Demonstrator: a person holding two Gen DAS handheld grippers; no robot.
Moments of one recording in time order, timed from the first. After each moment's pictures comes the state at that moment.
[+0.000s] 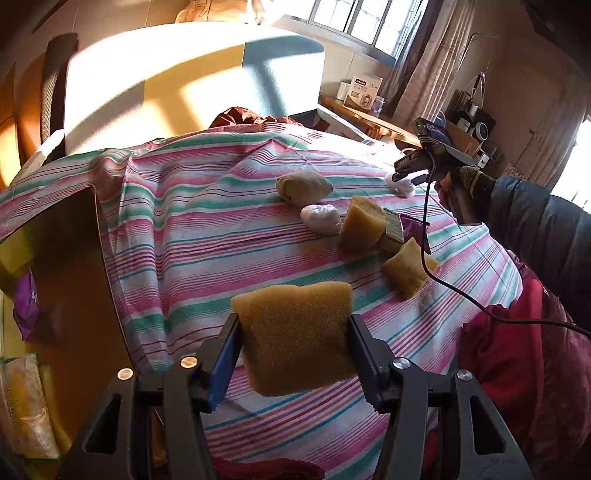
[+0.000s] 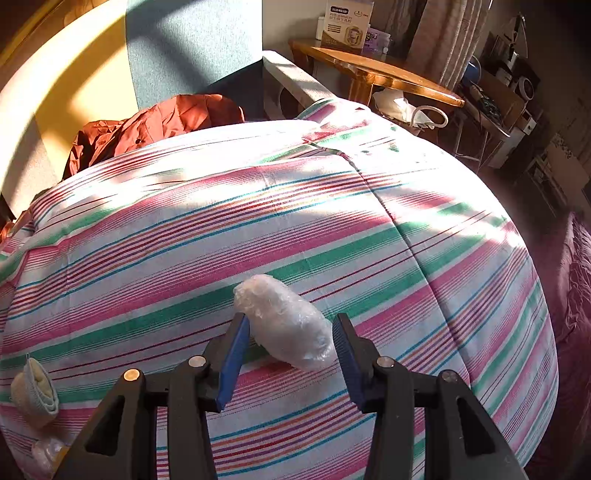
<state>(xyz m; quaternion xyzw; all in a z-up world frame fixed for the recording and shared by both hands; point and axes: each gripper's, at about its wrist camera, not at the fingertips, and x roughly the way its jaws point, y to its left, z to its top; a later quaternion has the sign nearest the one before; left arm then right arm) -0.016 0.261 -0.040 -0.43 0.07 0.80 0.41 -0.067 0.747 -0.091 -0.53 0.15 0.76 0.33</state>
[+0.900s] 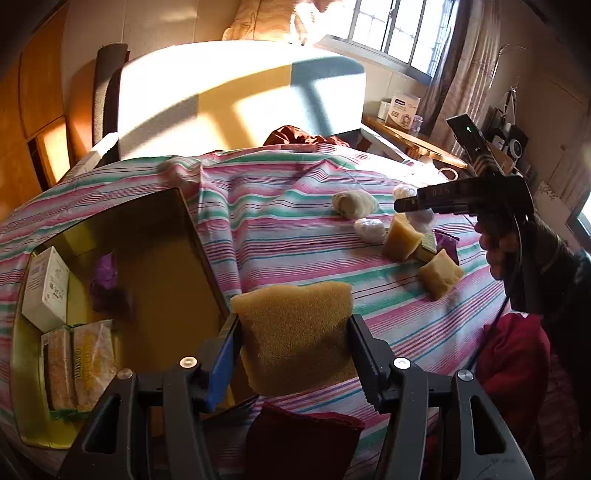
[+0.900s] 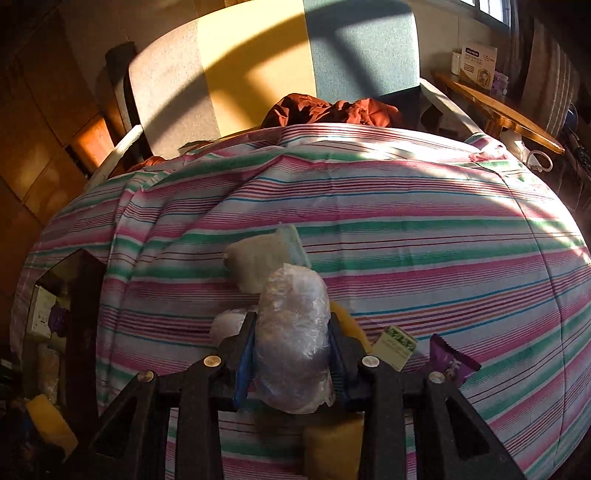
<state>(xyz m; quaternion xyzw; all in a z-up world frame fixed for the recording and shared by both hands) -0.001 0.193 -0.013 -0.41 0.07 0.85 0.33 -0.041 0.489 -0.037 -0.49 0.15 0.85 0.09</state>
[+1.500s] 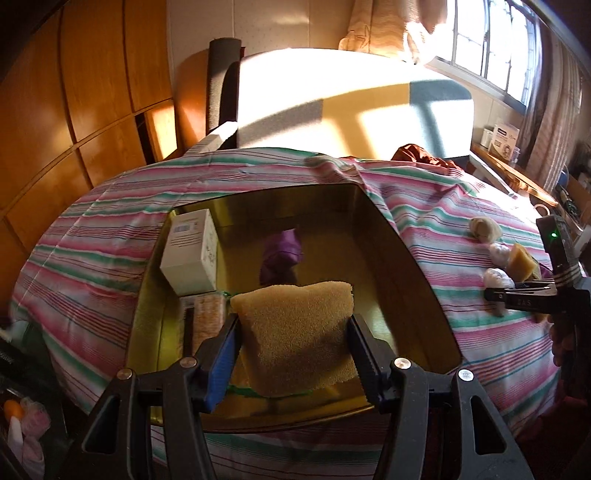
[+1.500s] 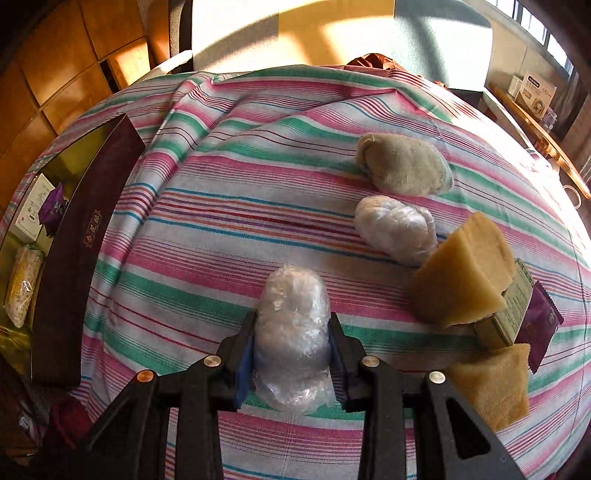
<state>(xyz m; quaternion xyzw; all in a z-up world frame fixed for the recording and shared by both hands) -0.034 0.068 -0.026 -0.39 0.05 0.91 0.13 -0.038 0.408 -0.098 -0.54 0.06 0.84 0.06</state>
